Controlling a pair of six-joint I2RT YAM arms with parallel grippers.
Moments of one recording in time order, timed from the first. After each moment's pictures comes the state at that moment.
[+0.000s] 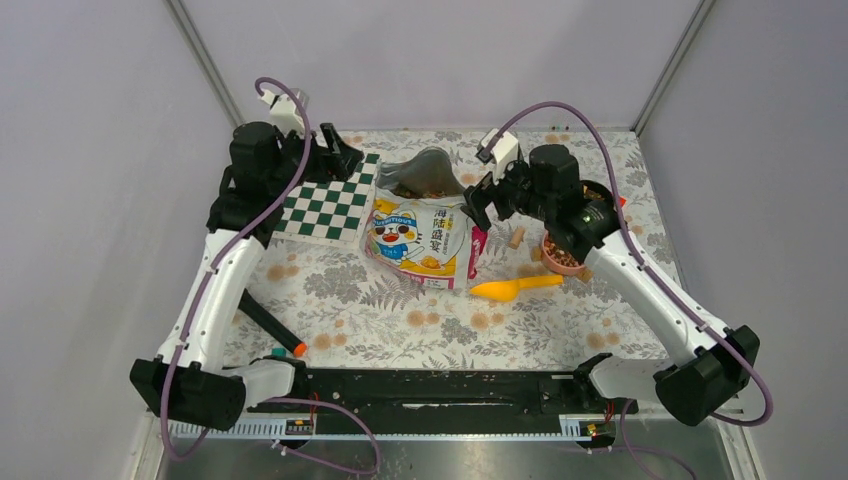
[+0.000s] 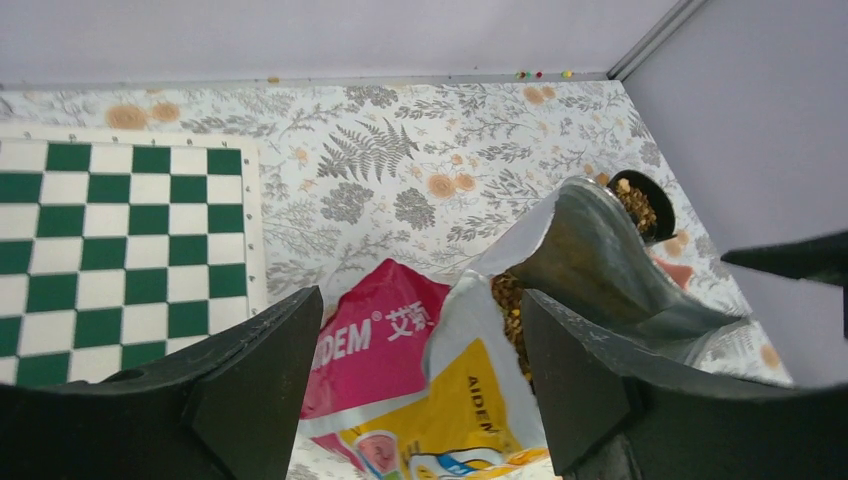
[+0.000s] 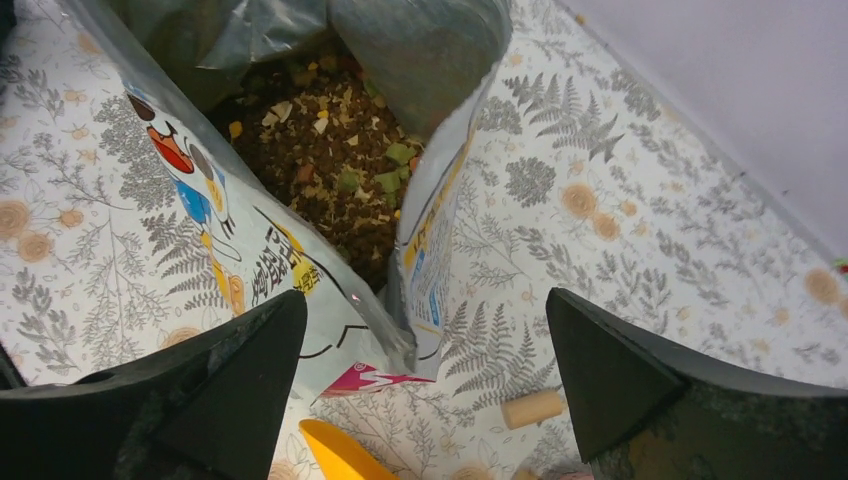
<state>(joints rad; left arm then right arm) -0.19 1.21 1.34 -0.36 0.28 -0.31 0.57 1.25 1.24 -0.39 -0.22 -0.25</state>
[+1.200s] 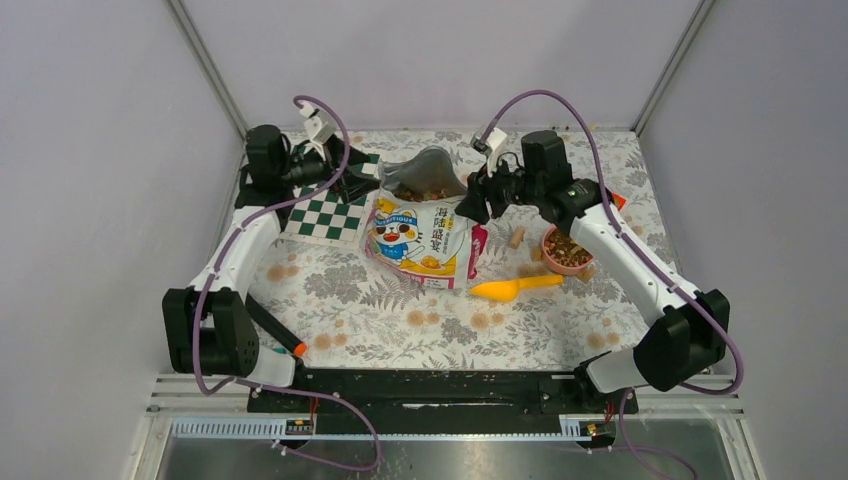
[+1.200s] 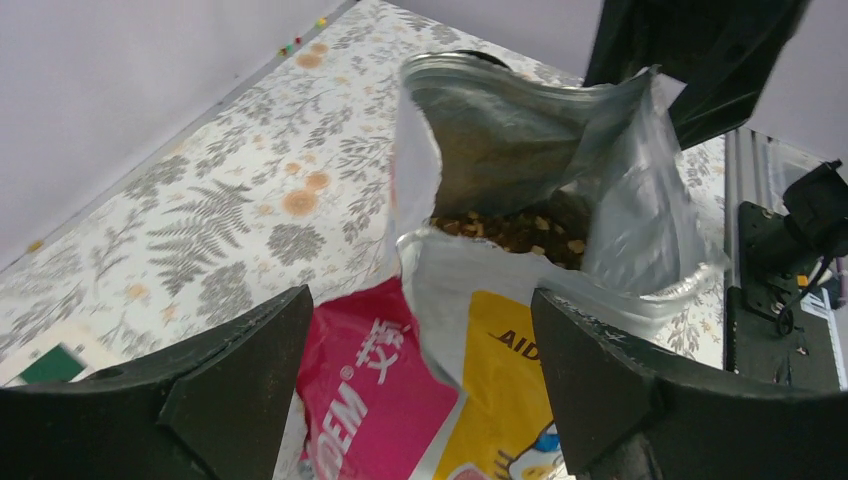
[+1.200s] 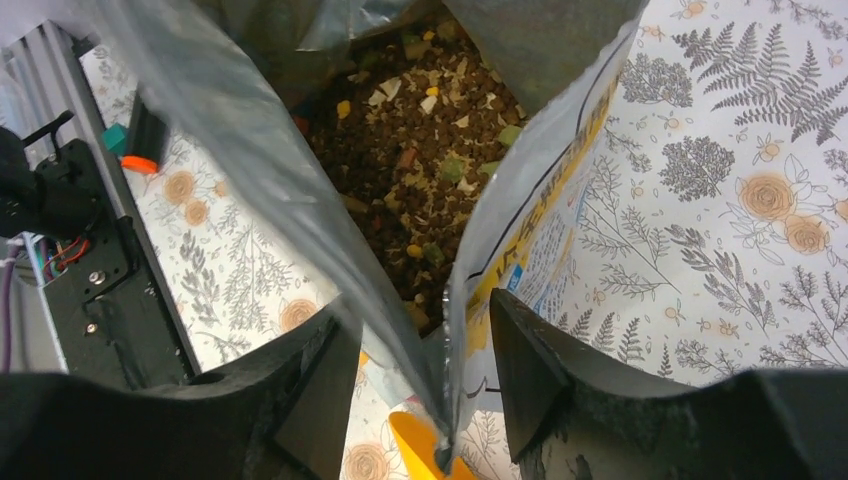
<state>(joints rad) -0.02 1.43 1.15 0.11 1.13 0.00 0.45 1.43 1.33 -0.46 -0.59 -0.13</state>
